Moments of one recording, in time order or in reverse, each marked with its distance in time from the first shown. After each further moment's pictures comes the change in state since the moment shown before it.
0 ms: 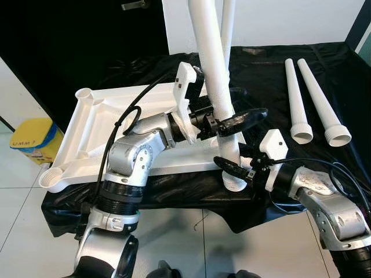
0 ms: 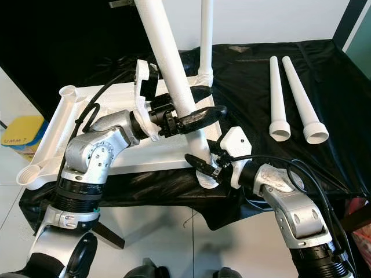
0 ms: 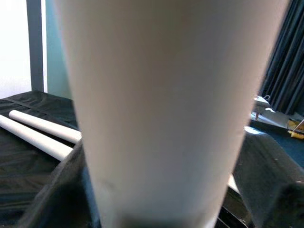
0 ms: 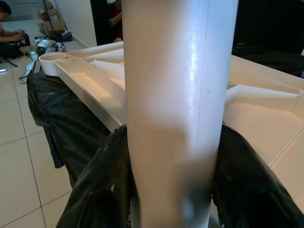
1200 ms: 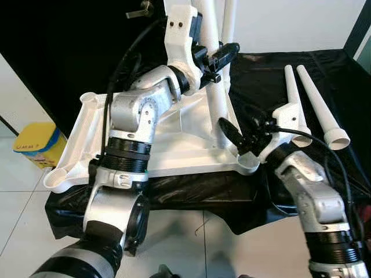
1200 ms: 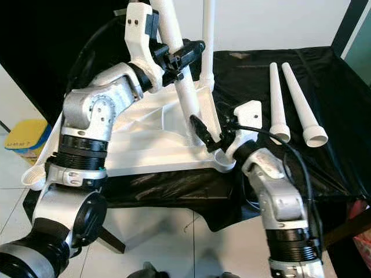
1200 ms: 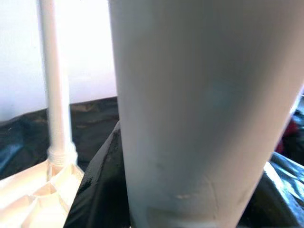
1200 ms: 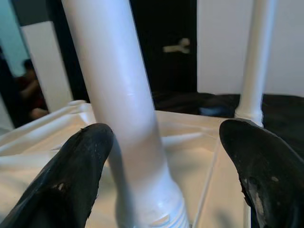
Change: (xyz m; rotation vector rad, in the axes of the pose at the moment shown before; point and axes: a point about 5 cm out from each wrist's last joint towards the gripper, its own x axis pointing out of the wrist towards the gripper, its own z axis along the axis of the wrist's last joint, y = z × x) left arm 0.026 0.054 0.047 0.031 0.003 0.569; right arm 0.024 -0.032 0.012 0.123 -0.225 -0.477
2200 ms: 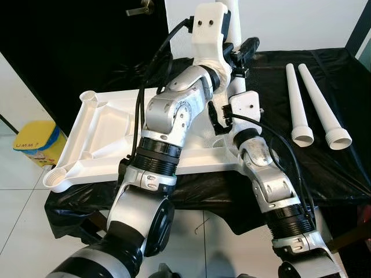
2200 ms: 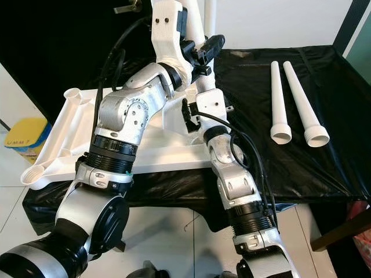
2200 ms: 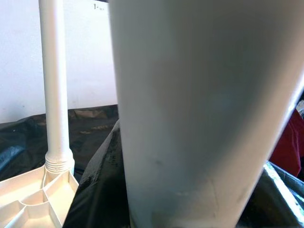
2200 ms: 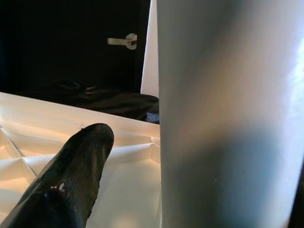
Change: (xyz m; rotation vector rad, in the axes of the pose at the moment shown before) left arm 0.026 -0.031 -0.001 -0.023 -0.061 0.079; right arm 0.053 0.023 -0.007 -0.231 0.009 -0.274
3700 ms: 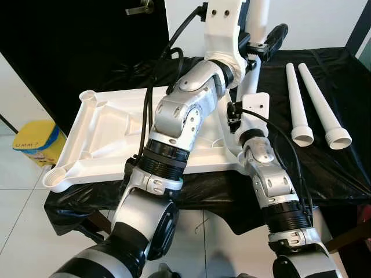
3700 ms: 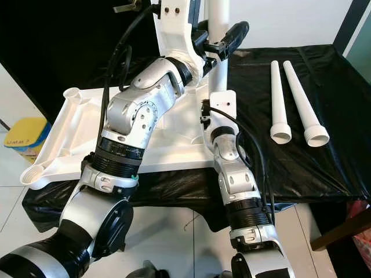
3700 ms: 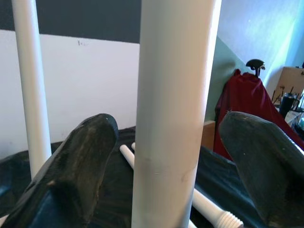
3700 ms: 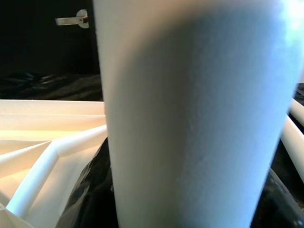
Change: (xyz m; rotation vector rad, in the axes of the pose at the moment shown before) left arm 0.000 -0.023 0.013 0.052 -0.119 -0.063; right arm 0.004 -0.020 -0.016 0.094 0.105 -0.194
